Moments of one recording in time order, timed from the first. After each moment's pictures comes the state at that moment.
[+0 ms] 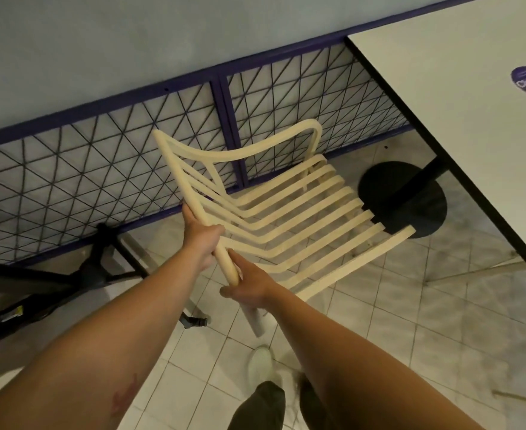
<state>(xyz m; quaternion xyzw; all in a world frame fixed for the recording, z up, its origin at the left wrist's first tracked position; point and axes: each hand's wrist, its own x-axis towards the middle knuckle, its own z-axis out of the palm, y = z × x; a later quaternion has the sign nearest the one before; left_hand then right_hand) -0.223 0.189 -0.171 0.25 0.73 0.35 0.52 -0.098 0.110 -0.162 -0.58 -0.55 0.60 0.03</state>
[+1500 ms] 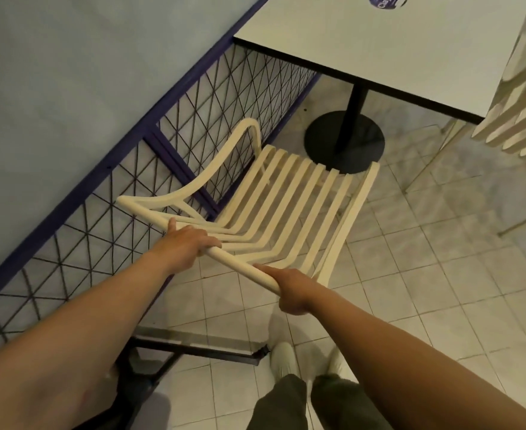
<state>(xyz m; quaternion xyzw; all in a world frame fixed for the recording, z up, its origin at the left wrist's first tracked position) -0.343 0.336 -0.142 0.92 0.24 -0.29 0.09 -0.181 0.109 -0.161 -0.72 -0.48 0.50 0.08</state>
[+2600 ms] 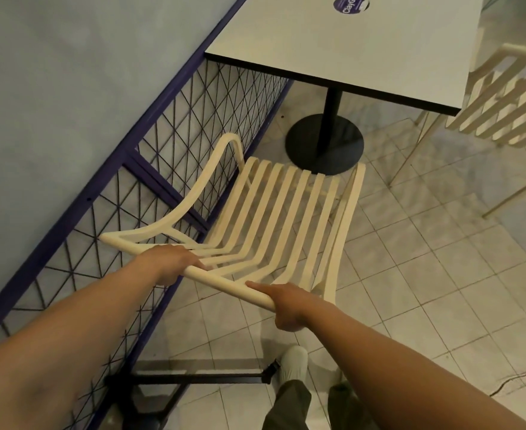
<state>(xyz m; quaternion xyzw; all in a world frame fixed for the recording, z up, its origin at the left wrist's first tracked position) -0.324 0.384 -0.135 0.87 0.16 -0.46 0.04 -0.197 0.132 -0.164 -0.73 -0.46 0.50 0.06</state>
